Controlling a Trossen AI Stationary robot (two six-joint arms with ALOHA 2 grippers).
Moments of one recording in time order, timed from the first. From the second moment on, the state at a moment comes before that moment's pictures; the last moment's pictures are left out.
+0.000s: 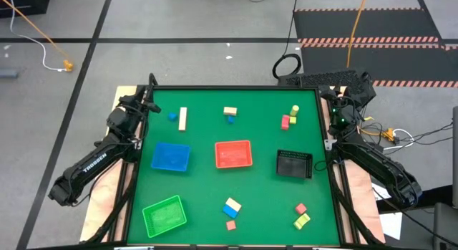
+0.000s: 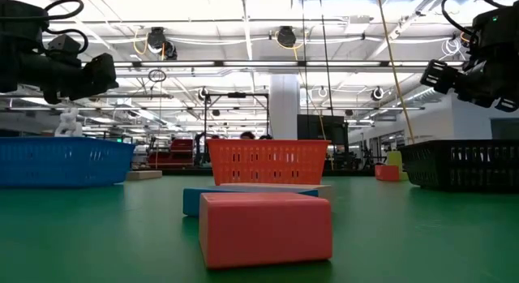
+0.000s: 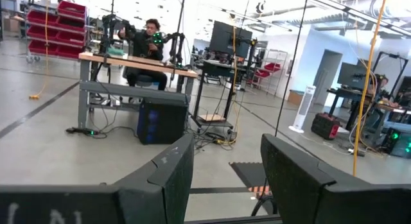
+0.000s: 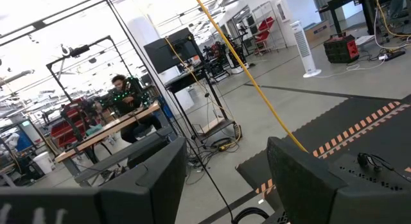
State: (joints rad) left arm 0.94 0.25 0.01 0.37 -0.29 -0.16; right arm -1.03 0.46 0.02 0.60 0.81 0.35
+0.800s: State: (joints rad) left arm 0.94 0.25 0.01 0.45 -0.15 -0.28; right arm -1.03 0.46 0.02 0.60 0.81 0.35
